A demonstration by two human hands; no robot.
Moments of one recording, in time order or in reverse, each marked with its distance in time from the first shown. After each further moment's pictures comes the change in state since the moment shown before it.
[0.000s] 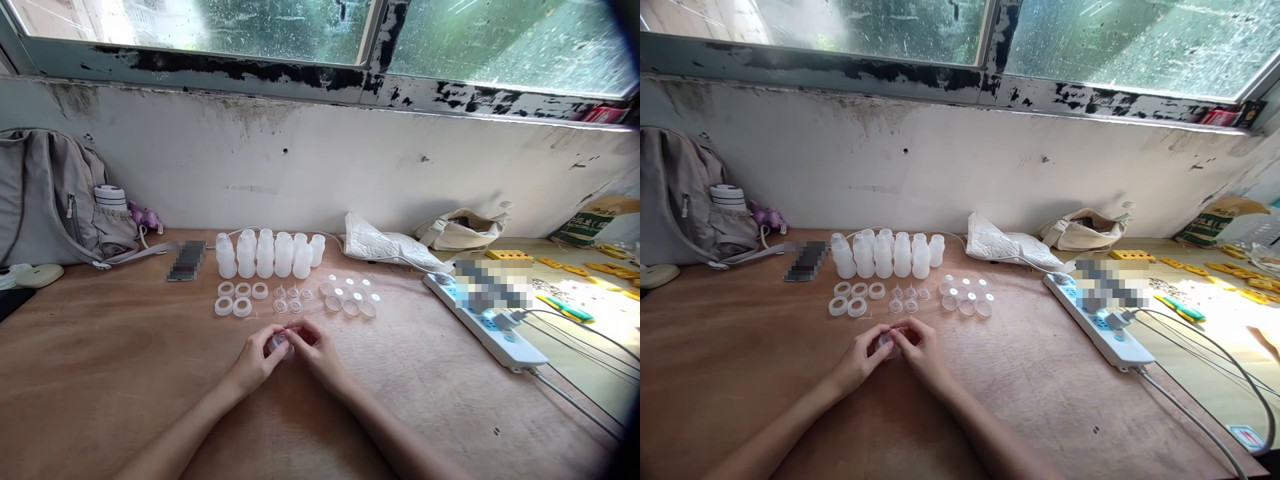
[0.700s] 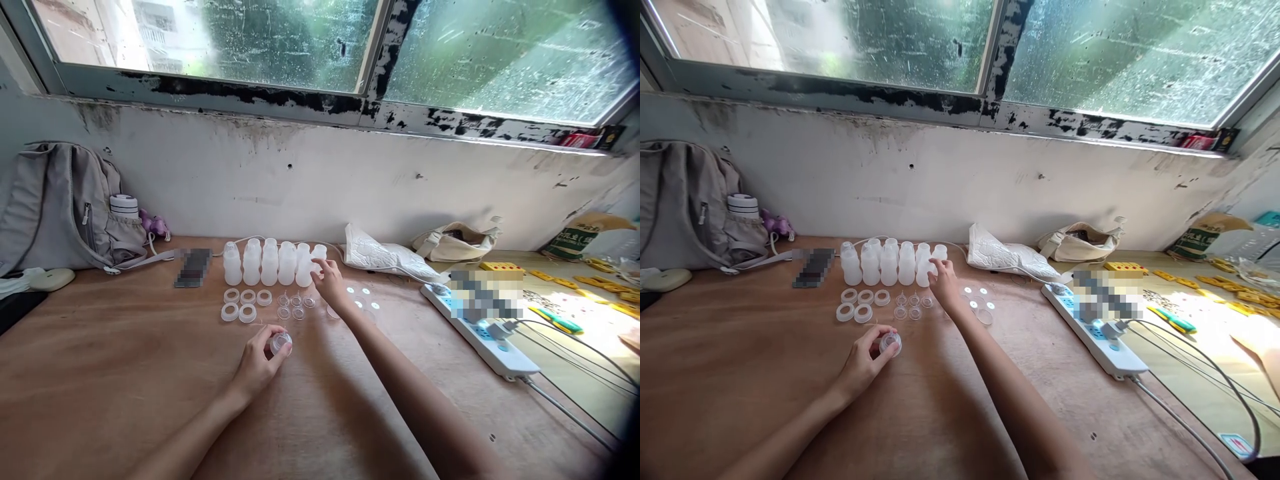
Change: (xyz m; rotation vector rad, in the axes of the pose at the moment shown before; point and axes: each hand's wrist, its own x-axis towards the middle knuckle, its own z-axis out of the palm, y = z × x) left_hand -0.003 0.000 -0.001 0.090 0.224 0.052; right_hand 0.127 0.016 -0.061 -0.710 0.311 -0.185
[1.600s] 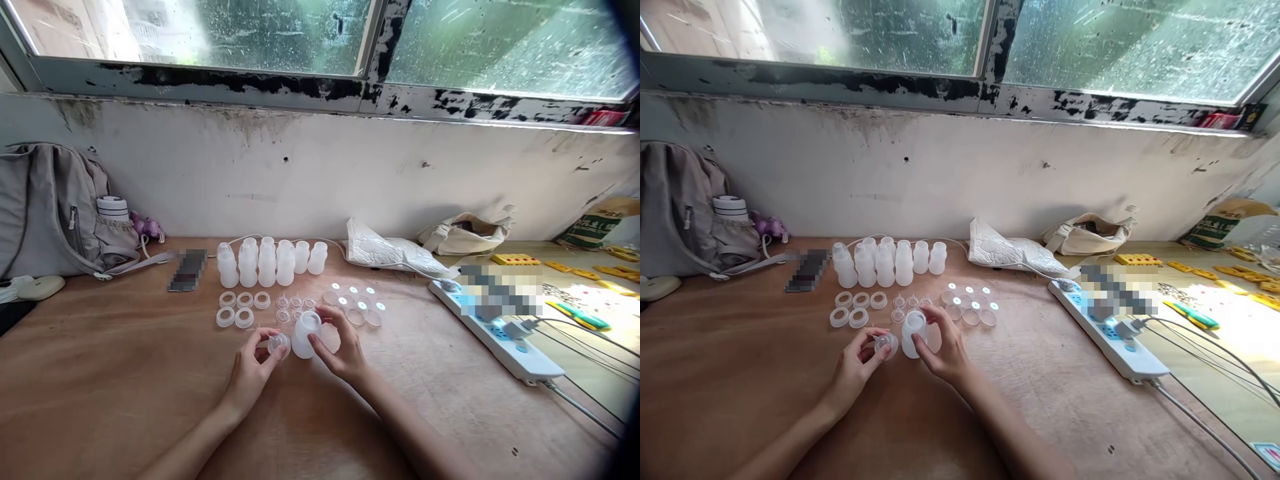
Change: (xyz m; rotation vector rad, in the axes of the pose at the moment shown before) left_hand 0.002 -0.006 0.002 -0.269 0.067 -0.190; right_hand -0.106 -0.030 -0.032 0.311 -0.079 -0.289
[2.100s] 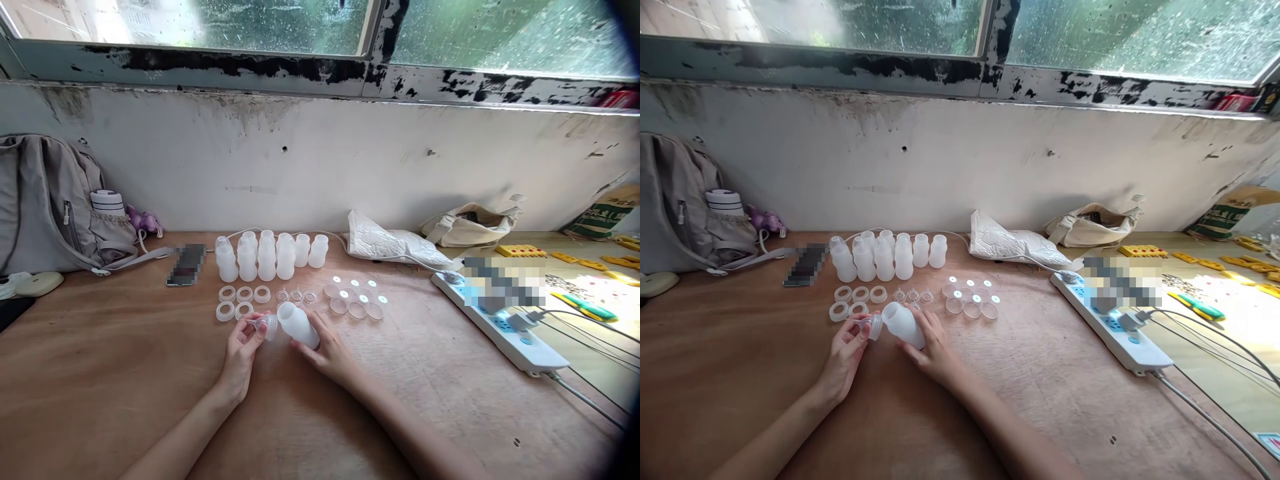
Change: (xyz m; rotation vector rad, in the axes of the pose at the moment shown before) left_hand 0.010 0.001 -0.006 -0.546 0.126 -0.086; right_hand -0.008 0.001 0.018 -0.049 -0.276 0.141
